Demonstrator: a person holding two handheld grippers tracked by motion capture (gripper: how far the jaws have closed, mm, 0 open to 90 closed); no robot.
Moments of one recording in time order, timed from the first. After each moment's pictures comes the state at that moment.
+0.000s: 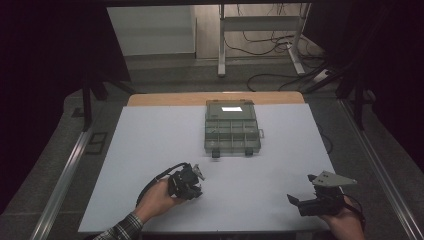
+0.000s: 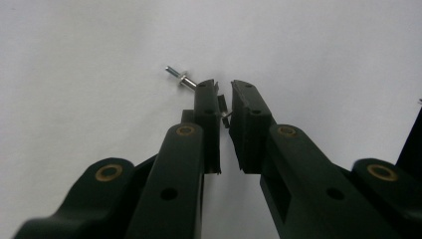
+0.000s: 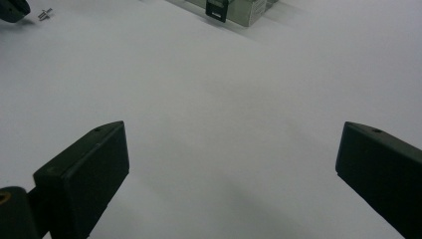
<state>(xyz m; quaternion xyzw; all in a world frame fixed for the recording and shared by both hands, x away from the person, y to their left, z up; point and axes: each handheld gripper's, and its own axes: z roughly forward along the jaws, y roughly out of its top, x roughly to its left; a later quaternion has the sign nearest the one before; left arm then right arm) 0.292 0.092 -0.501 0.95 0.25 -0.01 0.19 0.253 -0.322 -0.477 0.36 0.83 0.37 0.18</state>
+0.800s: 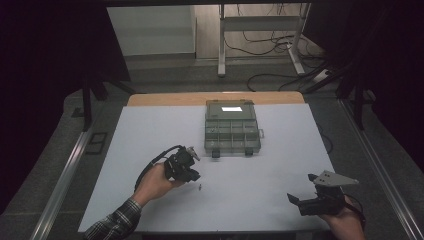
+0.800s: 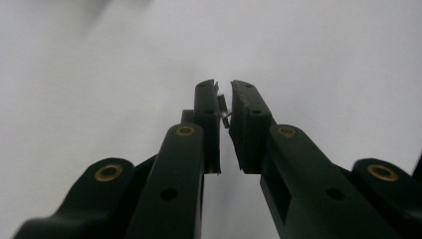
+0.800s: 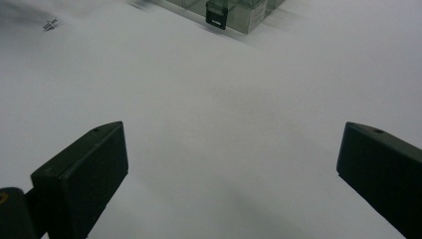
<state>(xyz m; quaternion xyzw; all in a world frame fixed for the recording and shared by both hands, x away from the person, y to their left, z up) 0.333 0.107 -0.475 0.94 0.28 0.00 0.22 0.253 -0.323 -0.476 0.37 0.83 0.39 0.18</state>
